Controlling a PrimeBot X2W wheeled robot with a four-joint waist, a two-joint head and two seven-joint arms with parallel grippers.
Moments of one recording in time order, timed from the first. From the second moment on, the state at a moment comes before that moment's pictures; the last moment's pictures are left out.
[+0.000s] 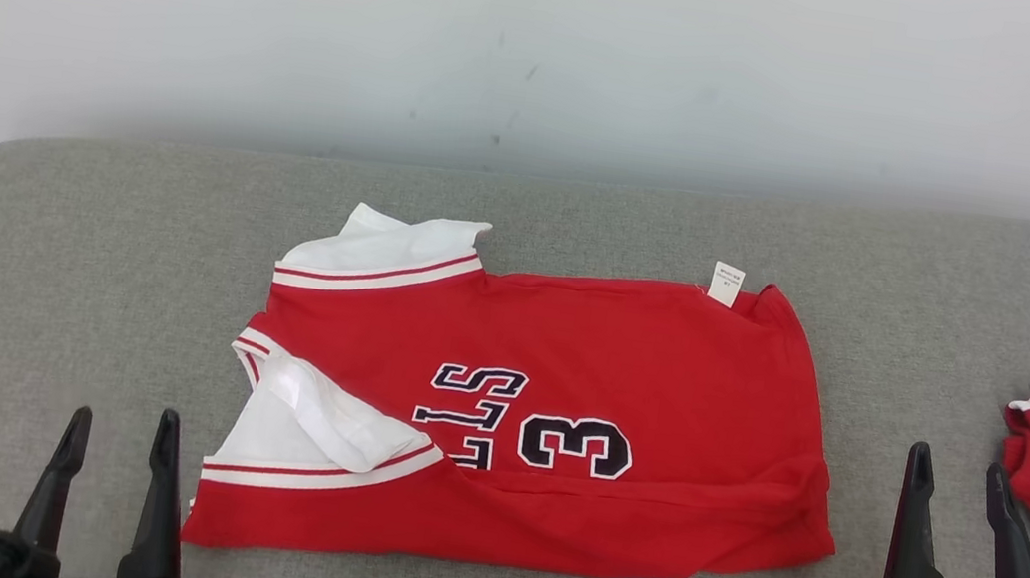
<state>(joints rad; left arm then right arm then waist) 0.08 0.16 -0.17 -0.09 -0.27 0.11 -0.24 0.08 -0.07 -0.07 -0.09 0.34 -0.11 -0.10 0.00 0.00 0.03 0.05</state>
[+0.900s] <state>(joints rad) -0.07 0.20 -0.21 0.34 -0.35 0.04 0.10 0.07 -0.07 -0.01 -0.04 0.34 -0.07 -0.14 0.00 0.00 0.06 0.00</state>
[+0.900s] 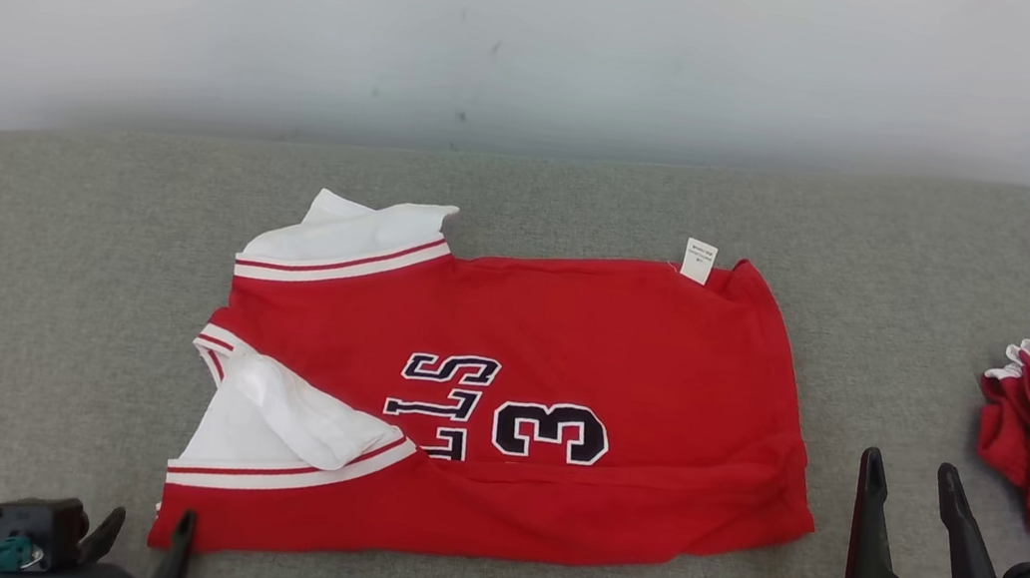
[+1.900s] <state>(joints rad) -0.15 0.20 -0.24 0.53 -0.35 -0.01 0.16 0.09 -0.14 0.01 0.10 0.33 -0.04 -0.01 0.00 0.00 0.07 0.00</state>
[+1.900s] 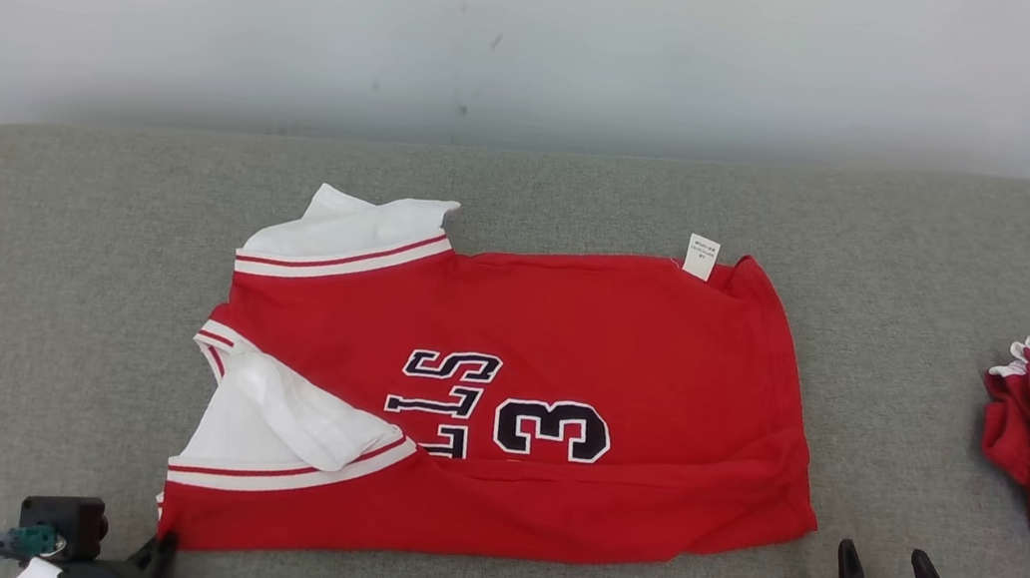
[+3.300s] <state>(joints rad) -0.23 0.17 -0.26 0.59 -0.35 -0.05 0.10 -0.16 -0.21 0.09 0.41 0.31 0.04 0.18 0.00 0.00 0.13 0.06</state>
